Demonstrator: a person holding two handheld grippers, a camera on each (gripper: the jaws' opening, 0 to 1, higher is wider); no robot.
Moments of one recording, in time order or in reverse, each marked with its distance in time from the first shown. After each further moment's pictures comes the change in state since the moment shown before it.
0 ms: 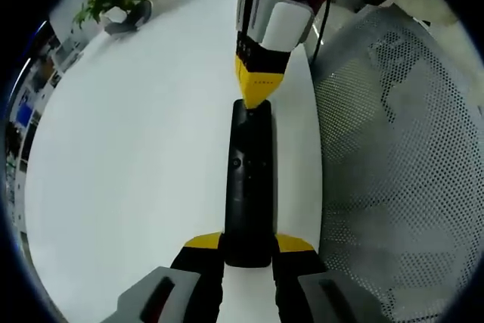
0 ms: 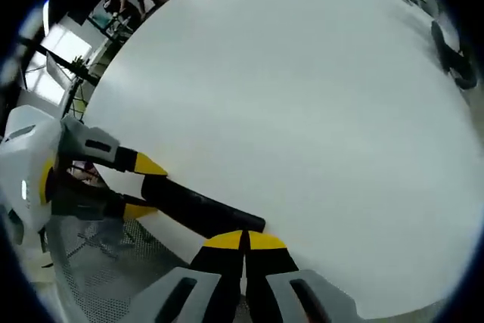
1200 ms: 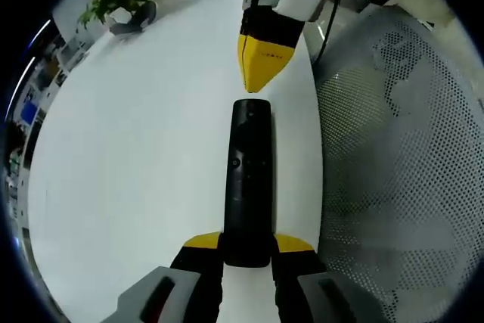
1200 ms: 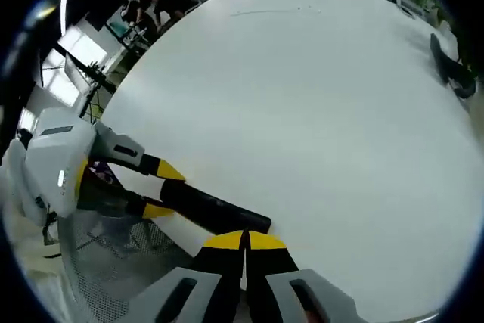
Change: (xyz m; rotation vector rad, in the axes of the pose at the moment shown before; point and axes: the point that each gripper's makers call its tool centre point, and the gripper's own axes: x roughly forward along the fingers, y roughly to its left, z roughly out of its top) left arm 0.000 -0.001 0.000 -0.005 0.000 0.032; right arm -0.018 0.005 0.007 -0.030 -0.091 0.067
